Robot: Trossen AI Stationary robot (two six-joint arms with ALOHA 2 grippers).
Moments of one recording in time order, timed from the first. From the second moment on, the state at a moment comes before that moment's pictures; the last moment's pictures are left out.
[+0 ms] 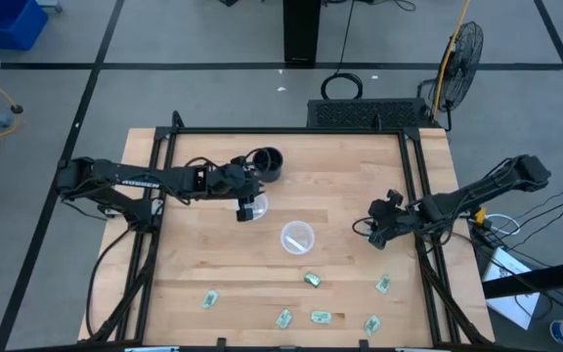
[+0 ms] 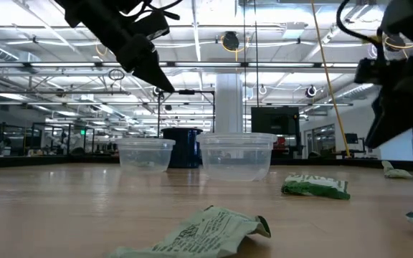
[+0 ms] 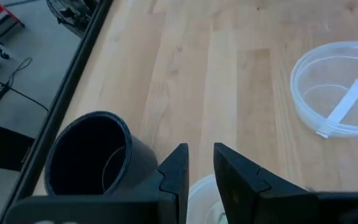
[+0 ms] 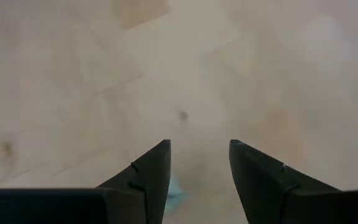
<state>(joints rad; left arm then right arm) 0.10 1.35 0.87 -0.21 -0.18 0.17 0.34 0.86 0.35 -0.63 0.44 0.69</state>
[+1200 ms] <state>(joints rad) 0.10 1.35 0.87 -0.16 -0.18 0.12 0.34 0.77 0.22 -0.51 0.17 0.56</state>
